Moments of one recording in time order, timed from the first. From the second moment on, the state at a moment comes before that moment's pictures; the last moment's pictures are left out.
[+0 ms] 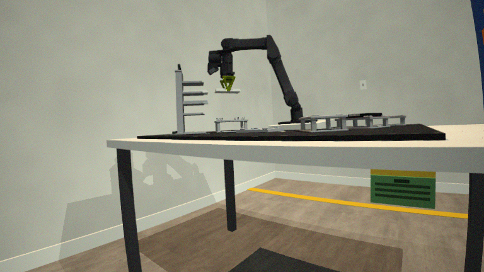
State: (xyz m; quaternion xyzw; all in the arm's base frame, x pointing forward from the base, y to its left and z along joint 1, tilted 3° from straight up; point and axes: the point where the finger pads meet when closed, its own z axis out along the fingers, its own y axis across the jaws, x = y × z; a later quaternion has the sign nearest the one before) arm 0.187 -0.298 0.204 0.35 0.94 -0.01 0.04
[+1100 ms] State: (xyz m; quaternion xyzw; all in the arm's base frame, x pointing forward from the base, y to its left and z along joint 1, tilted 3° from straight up) arm 0.223 -0.263 0.209 0.26 0.97 -0.02 0.04
